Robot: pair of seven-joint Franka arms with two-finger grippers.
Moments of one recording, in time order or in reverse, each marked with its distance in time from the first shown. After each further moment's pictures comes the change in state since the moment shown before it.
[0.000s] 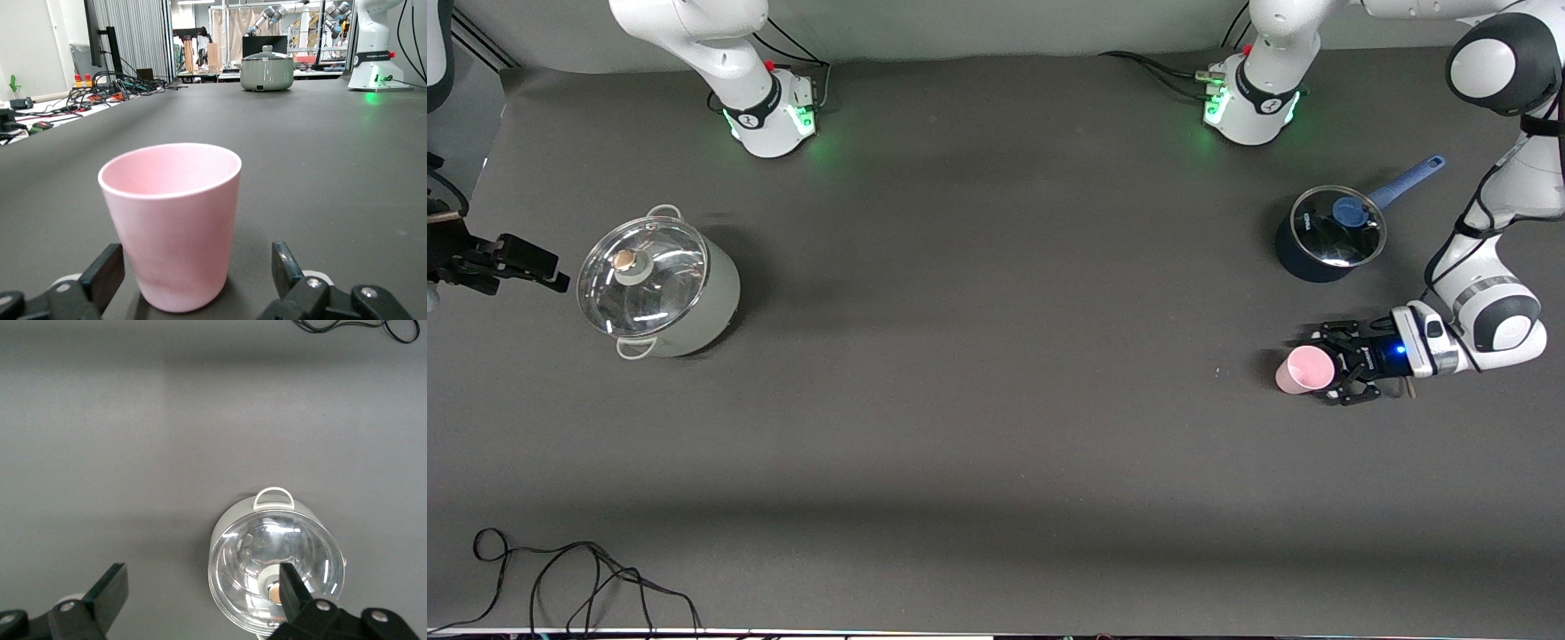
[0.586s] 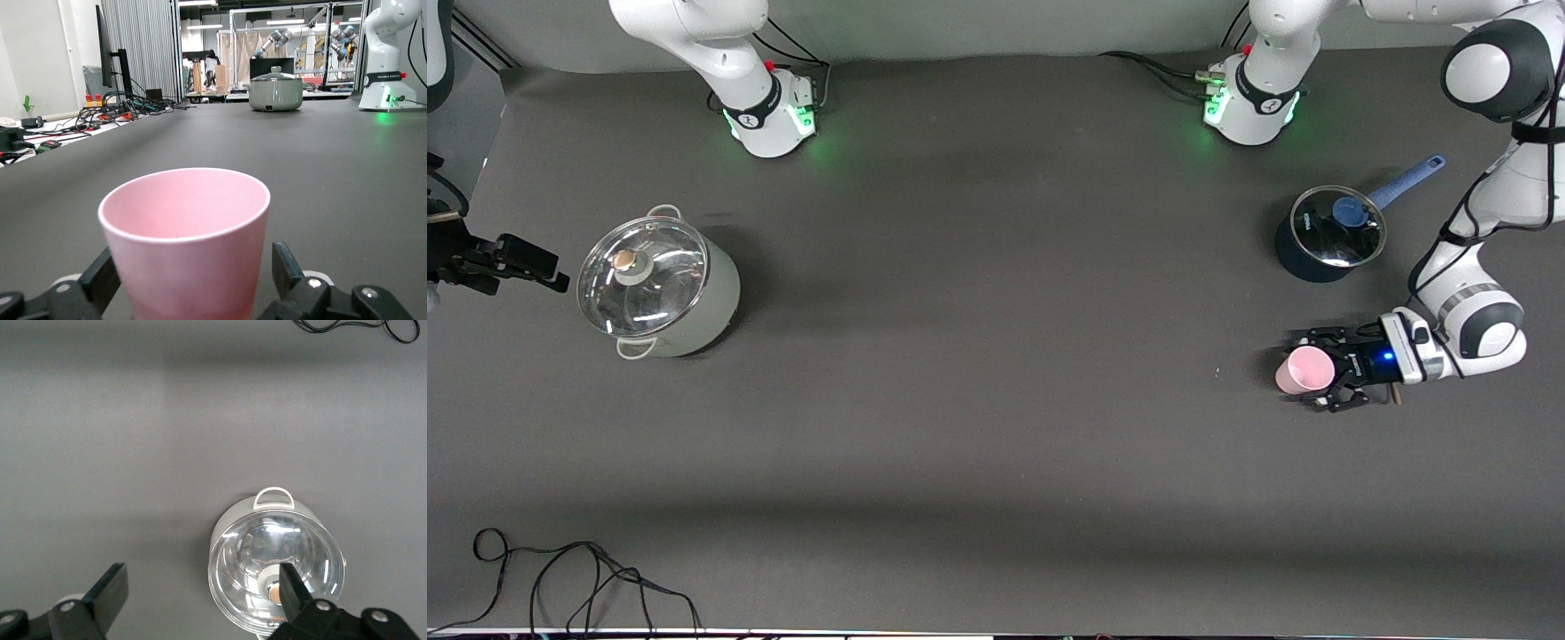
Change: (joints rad) left arm -0.007 0.038 -0.044 0.003 -0.064 -0.001 0.004; right arm 0.000 0.000 0.000 0.000 0.000 0.000 0.000
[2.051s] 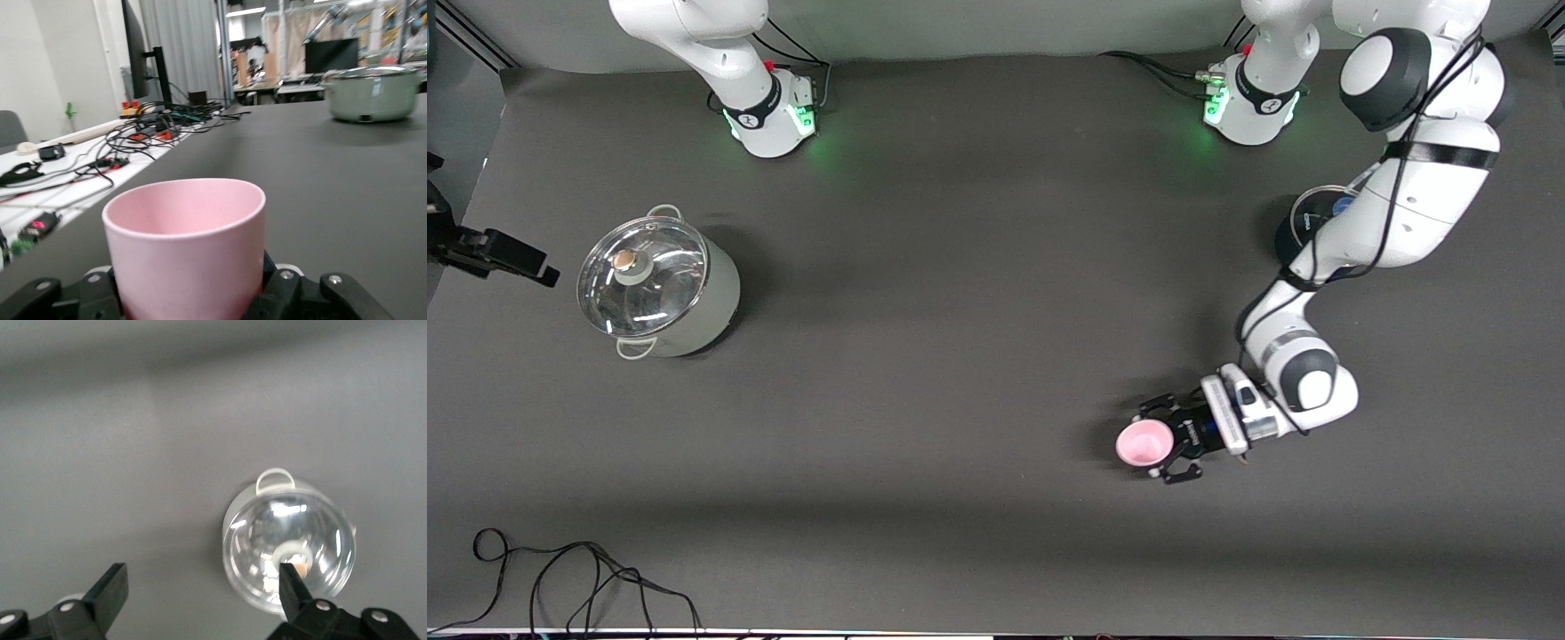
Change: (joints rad) left arm -0.404 0.036 -0.321 0.184 -0.389 0.647 -0.088; right arm 0.002 -0.019 0.003 0.049 0.000 -0.080 0.258
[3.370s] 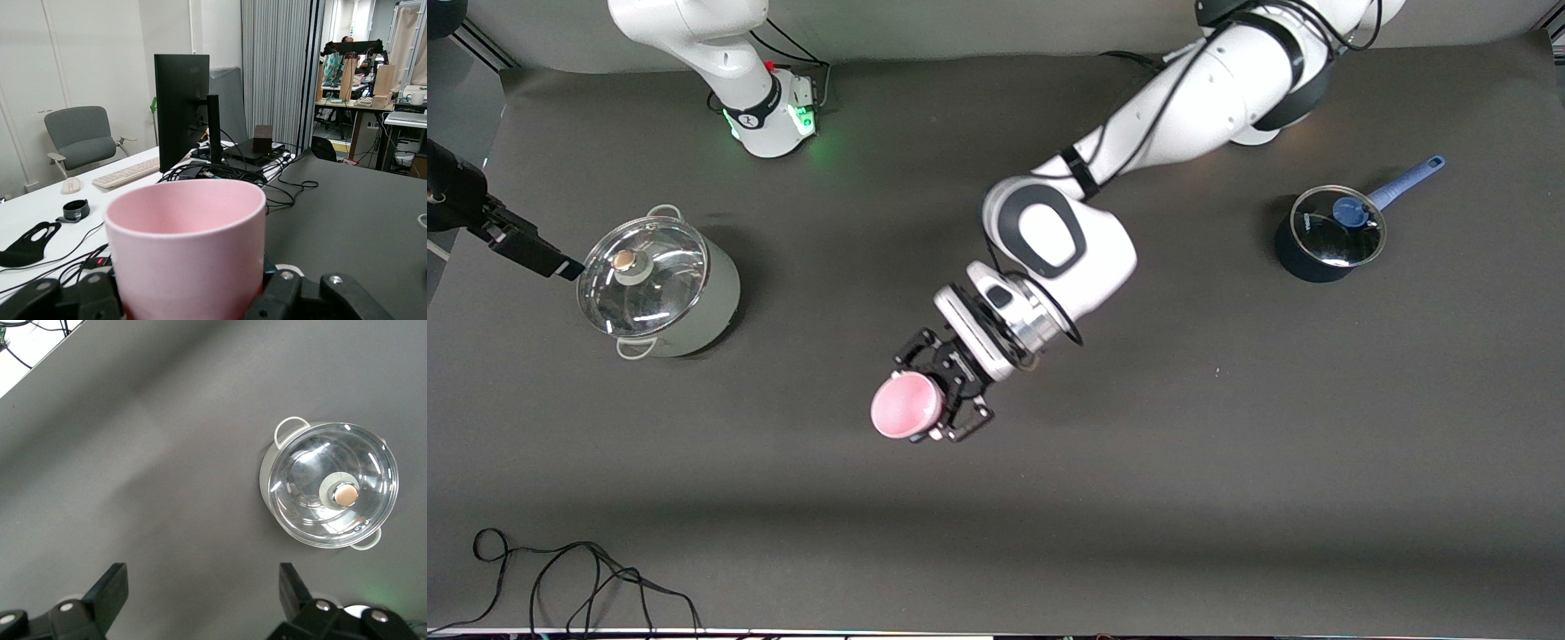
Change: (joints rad) left arm -0.662 -0.010 -0.217 0.604 -0.107 0.986 -0.382; right arm 0.103 -0.012 0.005 0.039 0.001 -0.043 0.489
